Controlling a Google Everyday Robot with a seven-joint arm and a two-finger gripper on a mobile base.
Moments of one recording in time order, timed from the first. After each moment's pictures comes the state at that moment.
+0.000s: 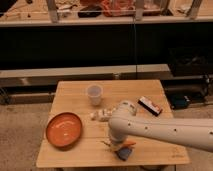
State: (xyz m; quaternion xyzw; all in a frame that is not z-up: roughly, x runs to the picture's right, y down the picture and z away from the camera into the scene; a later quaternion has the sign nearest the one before) arm 0.038 0.279 0.722 -0.34 -0.06 -0.02 0.94
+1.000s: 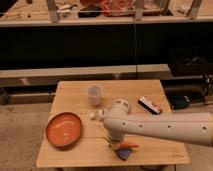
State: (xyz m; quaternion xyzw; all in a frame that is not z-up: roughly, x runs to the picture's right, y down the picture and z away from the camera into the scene) arm 0.045 0.274 0.725 -0.35 0.01 0.06 0.93
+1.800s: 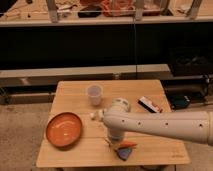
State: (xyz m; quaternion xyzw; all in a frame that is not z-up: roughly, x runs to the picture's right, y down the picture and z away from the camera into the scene) arm 0.046 0.280 0.731 -0.37 0.01 0.06 0.93
